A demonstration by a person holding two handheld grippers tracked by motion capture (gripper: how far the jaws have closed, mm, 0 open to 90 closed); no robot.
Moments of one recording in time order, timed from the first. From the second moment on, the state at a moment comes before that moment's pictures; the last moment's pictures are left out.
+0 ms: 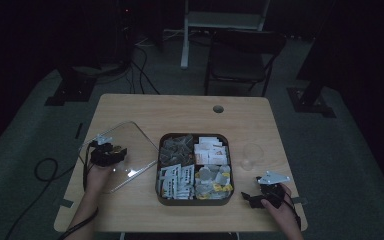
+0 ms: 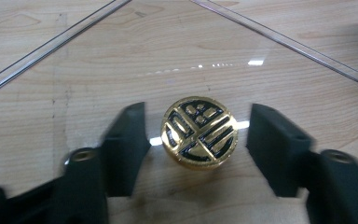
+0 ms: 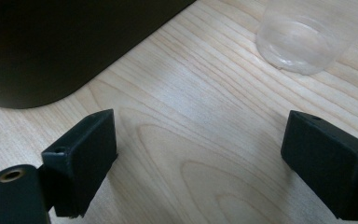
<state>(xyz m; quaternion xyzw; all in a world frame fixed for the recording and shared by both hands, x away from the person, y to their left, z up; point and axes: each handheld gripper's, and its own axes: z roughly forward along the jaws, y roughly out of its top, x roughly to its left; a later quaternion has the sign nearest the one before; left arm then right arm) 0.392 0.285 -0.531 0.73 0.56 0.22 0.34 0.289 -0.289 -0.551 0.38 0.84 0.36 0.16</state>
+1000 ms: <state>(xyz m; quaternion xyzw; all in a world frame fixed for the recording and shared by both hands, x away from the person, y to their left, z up) 0.360 0.275 -0.504 0.78 0.44 0.22 0.39 0.289 -0.289 -0.551 0.38 0.84 0.36 0.16</state>
